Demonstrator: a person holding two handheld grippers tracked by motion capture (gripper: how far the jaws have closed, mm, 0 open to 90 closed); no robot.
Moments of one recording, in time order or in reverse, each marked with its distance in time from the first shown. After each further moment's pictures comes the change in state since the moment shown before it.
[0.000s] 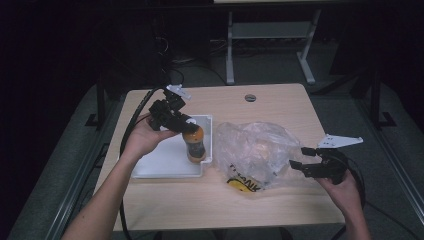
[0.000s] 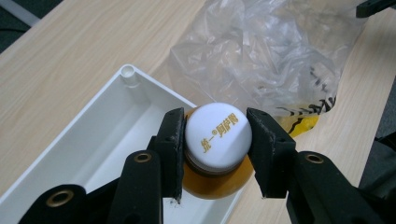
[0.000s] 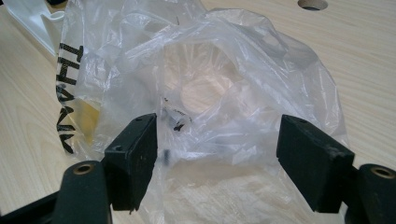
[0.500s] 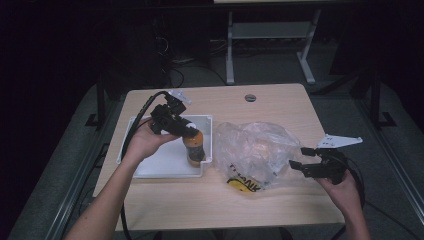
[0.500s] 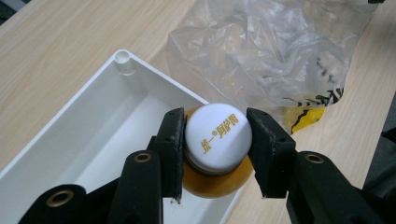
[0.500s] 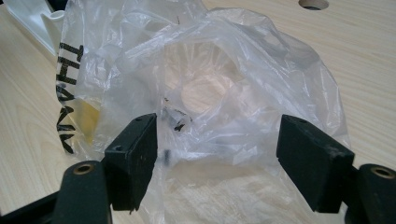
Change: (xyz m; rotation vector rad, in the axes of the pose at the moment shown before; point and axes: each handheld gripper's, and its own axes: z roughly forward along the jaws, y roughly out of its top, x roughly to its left) left arm 0.004 -0.009 0.014 0.026 -0.013 -0.015; right arm 0.001 0.000 0.001 0.003 0.001 0.004
